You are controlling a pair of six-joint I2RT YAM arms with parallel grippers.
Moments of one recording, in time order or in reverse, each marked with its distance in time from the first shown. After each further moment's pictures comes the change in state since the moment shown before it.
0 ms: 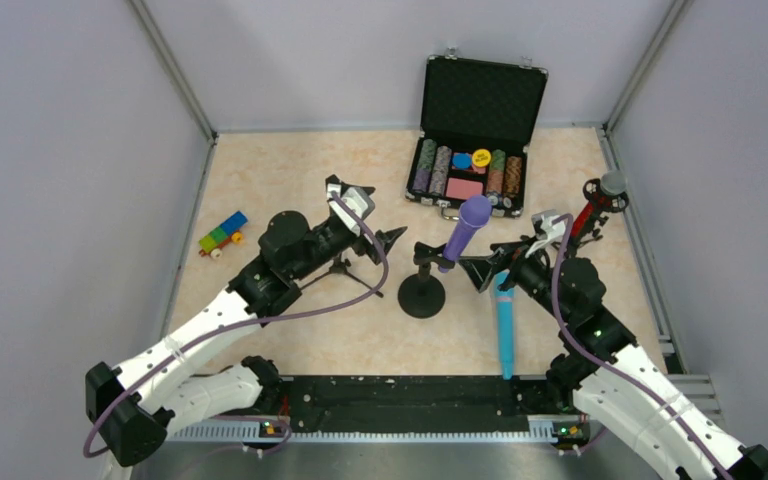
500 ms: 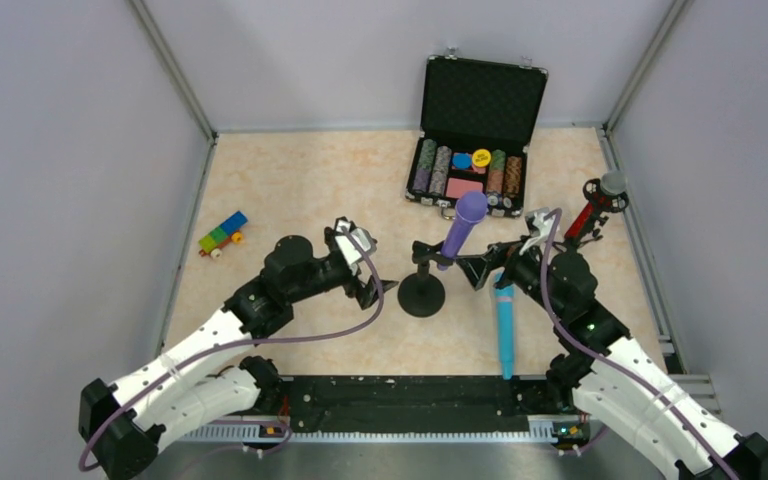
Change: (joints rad) left arm 0.001 -0.141 -0.196 -0.203 0.149 -0.021; right arm 0.000 0.059 0.000 0.018 0.008 -0.001
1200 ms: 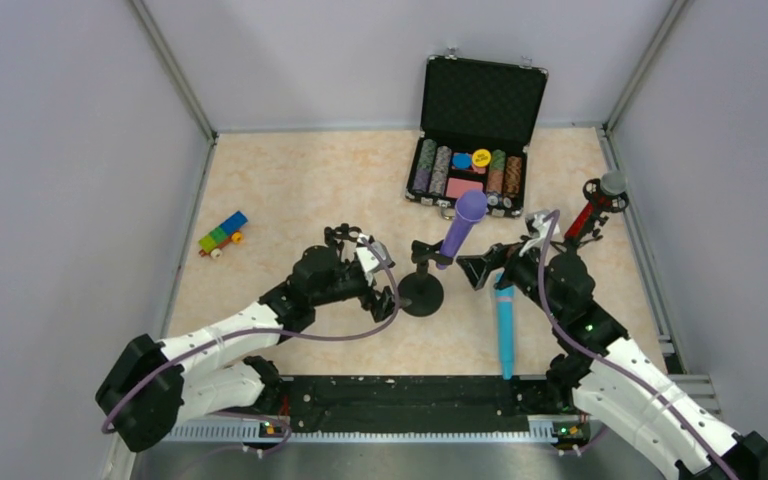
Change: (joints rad) left arm 0.000 0.217 -0.182 0.317 0.156 -0.099; right arm 0.000 0.015 -0.012 0.005 0.029 0.000
